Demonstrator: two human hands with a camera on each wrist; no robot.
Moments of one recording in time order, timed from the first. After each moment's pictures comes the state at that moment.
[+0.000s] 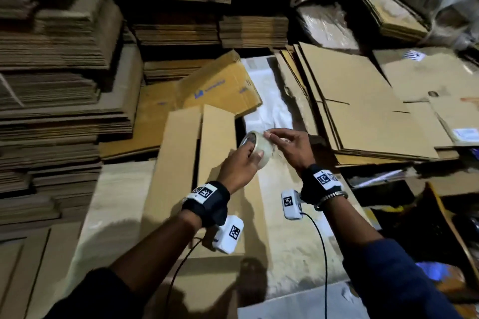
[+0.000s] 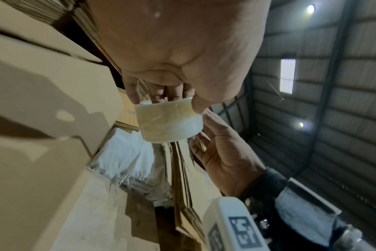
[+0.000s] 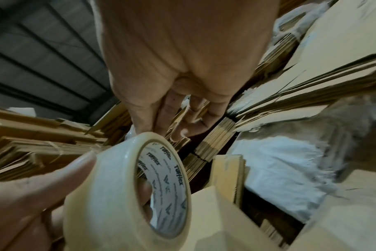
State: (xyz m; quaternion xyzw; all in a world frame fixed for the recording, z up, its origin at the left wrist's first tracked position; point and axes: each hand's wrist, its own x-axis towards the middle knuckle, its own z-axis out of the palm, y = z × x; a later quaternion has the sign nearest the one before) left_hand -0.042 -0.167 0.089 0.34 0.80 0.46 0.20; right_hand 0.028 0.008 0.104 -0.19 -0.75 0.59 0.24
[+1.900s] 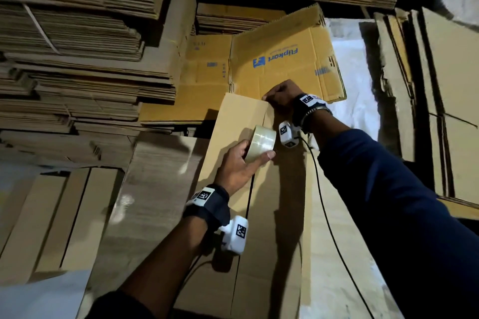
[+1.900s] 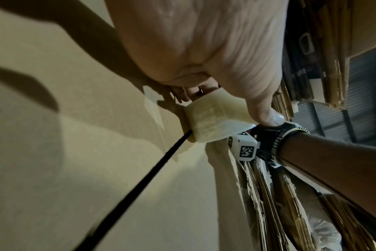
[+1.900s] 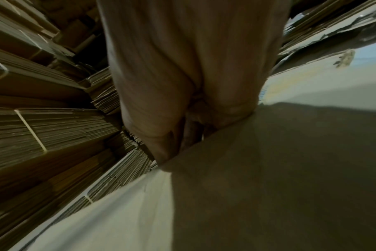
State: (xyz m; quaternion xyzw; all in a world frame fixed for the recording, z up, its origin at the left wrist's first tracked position) left_hand -0.214 -0.224 -0.014 0.08 0.71 0.65 0.28; right_hand -0.359 0.032 0.008 -0.24 -0.88 0.41 -0.09
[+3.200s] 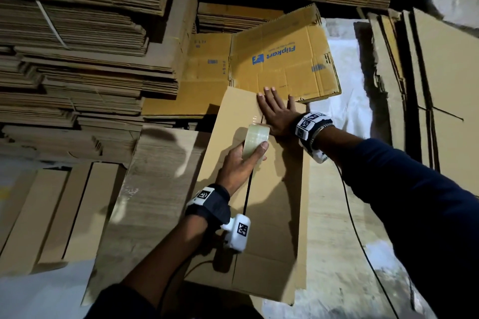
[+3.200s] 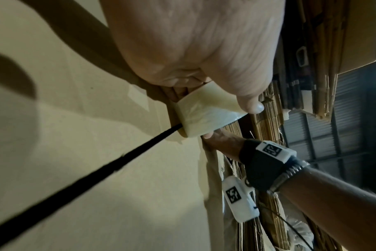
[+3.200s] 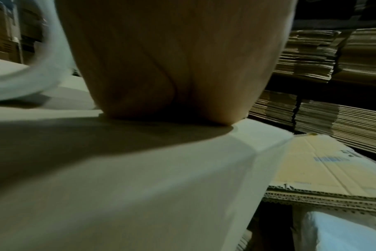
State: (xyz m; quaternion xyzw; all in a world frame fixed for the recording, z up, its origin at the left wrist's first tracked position) left_hand -0.174 -0.241 0.007 0.08 0.69 0.67 0.27; right_hand -0.273 -0.005 -0.011 0.05 -0.98 -0.04 -0.19
